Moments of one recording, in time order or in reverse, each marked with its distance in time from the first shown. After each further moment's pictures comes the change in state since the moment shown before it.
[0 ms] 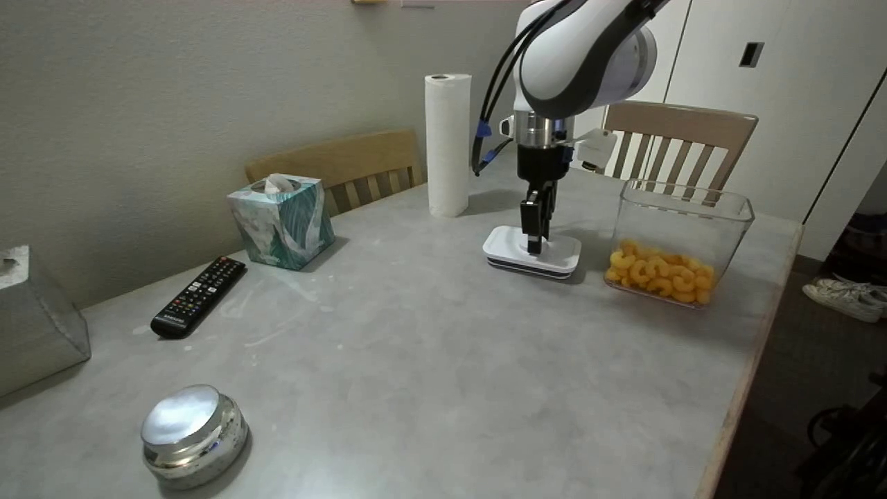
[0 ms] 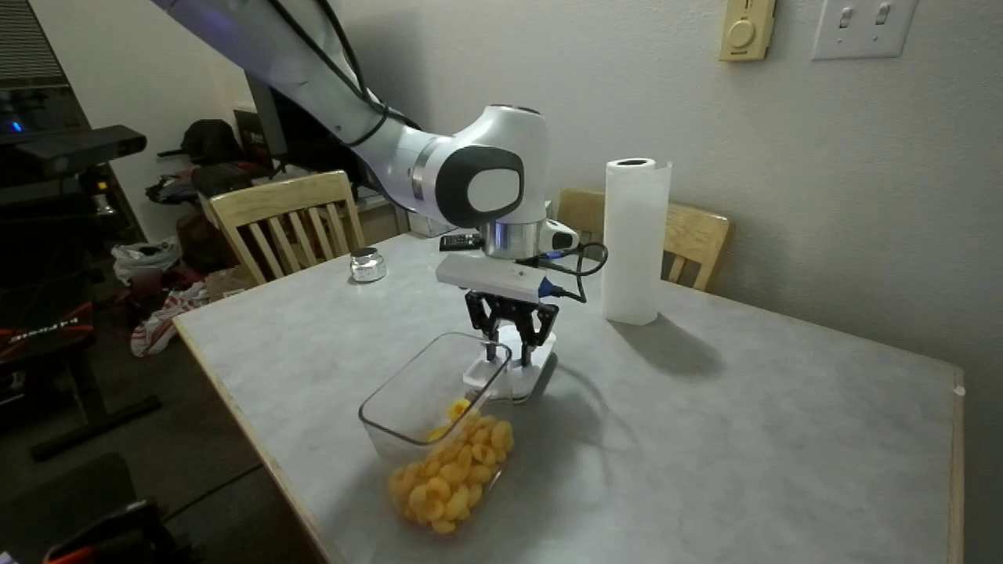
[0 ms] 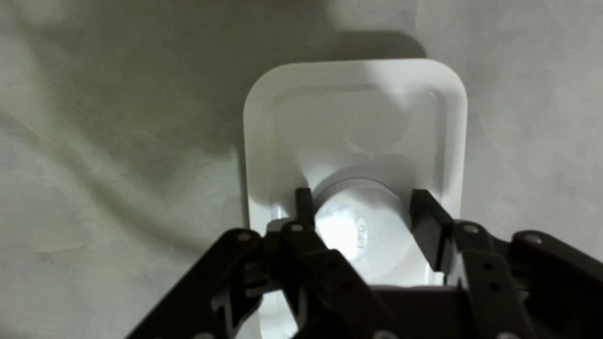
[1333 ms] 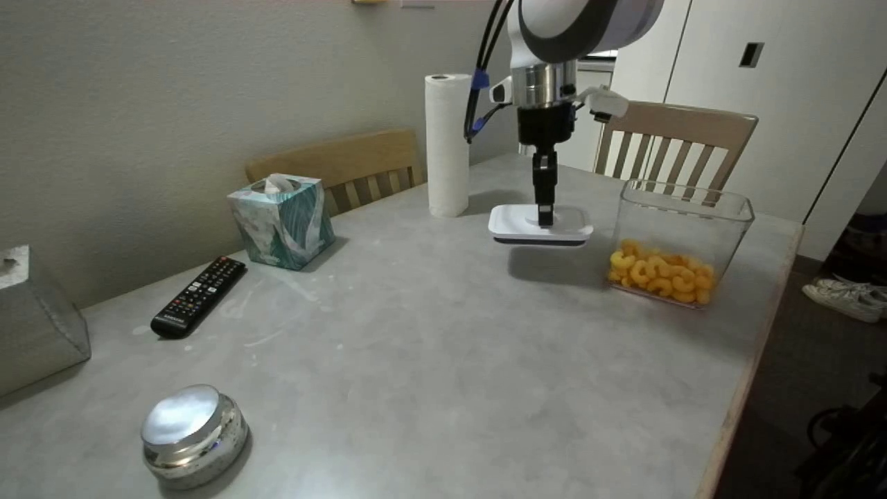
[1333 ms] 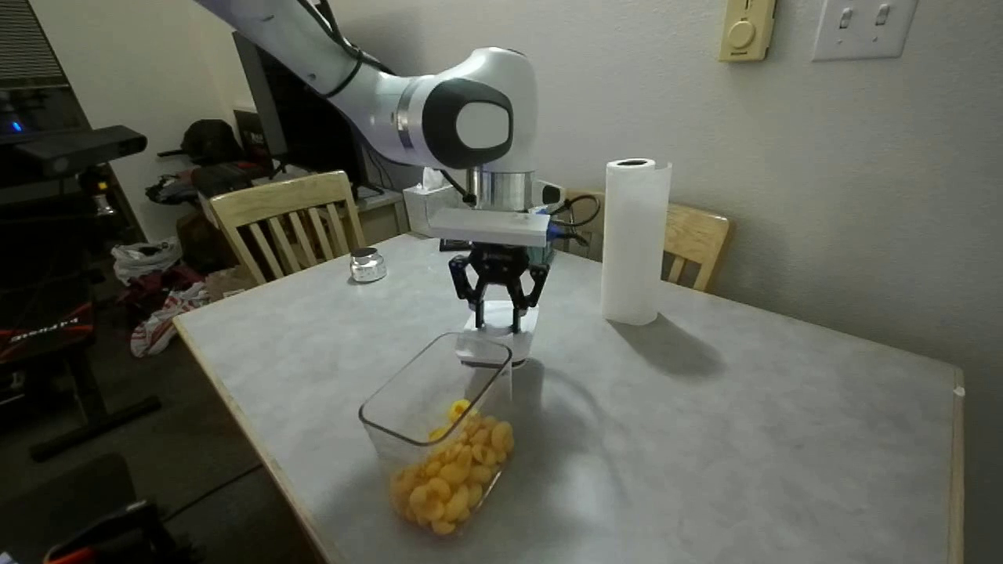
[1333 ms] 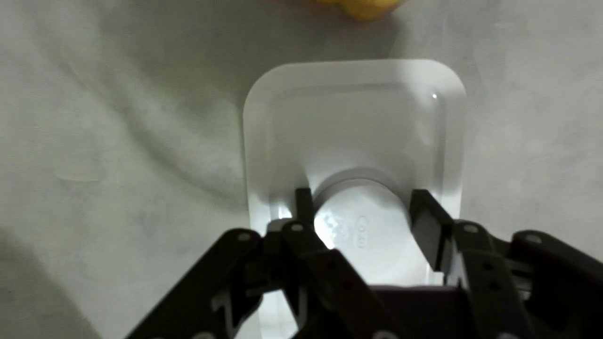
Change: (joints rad) arm 0.011 -0.110 0.015 -0.001 -0.047 -0.157 -0.158
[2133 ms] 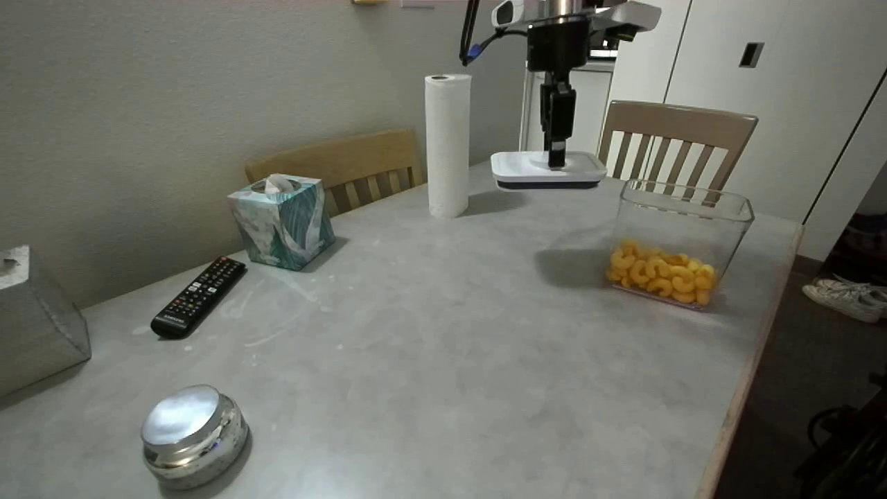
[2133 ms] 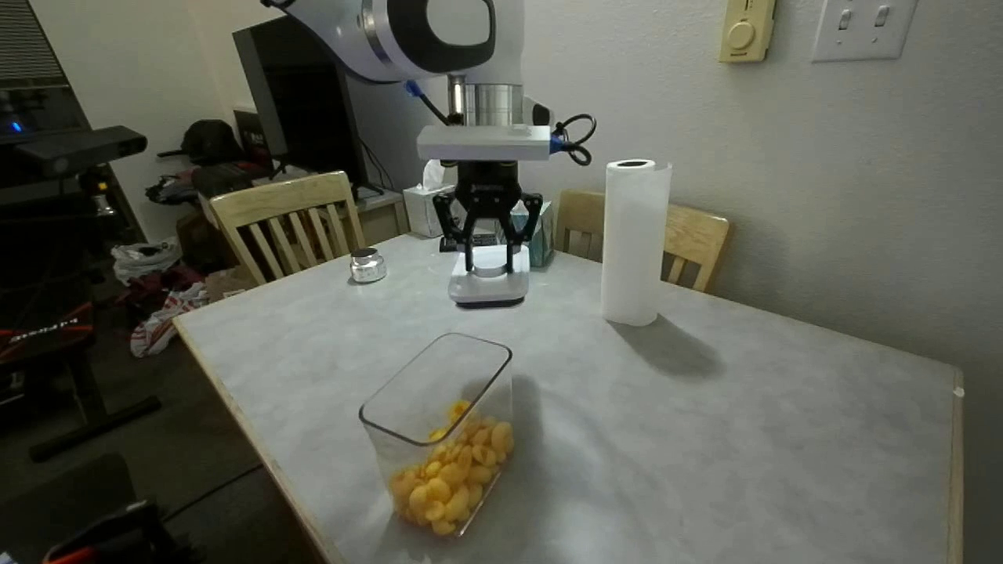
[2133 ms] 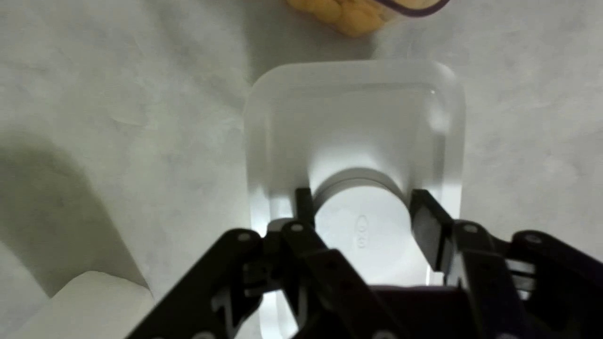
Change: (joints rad) arm 0.002 -0.170 0.001 -0.015 0.024 -0.112 -0.153
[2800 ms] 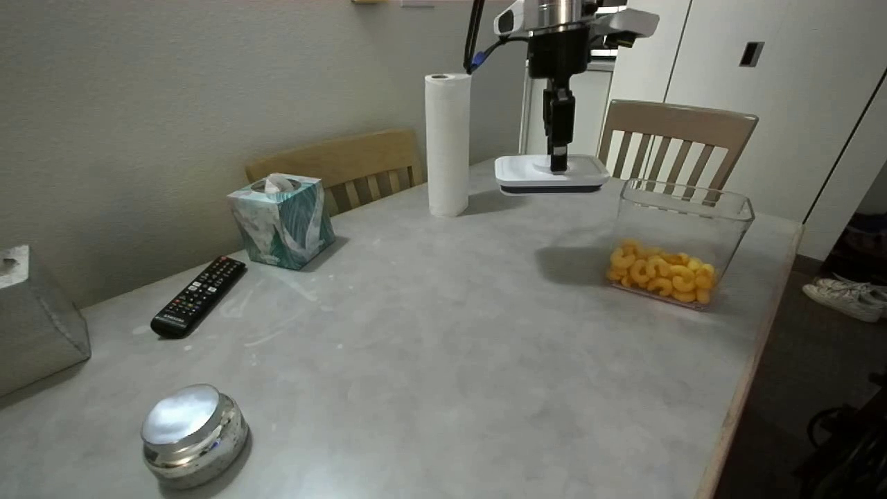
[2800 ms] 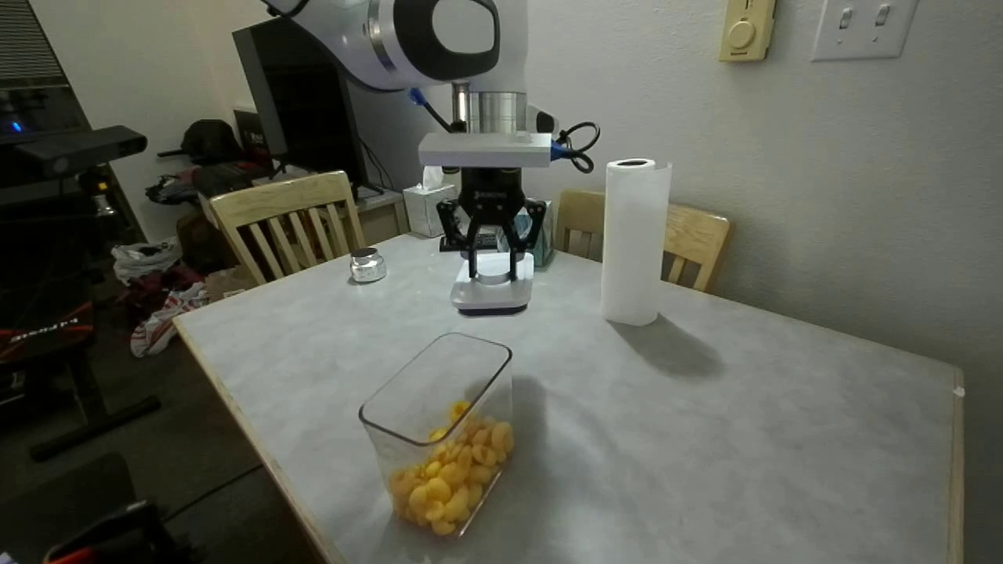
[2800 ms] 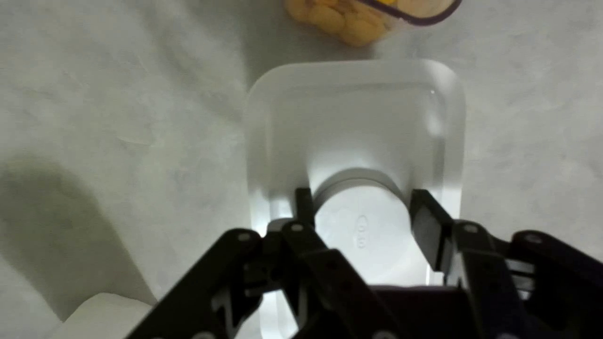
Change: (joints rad) arm 0.008 0.017 -0.016 0.007 -0.016 -0.004 0.044
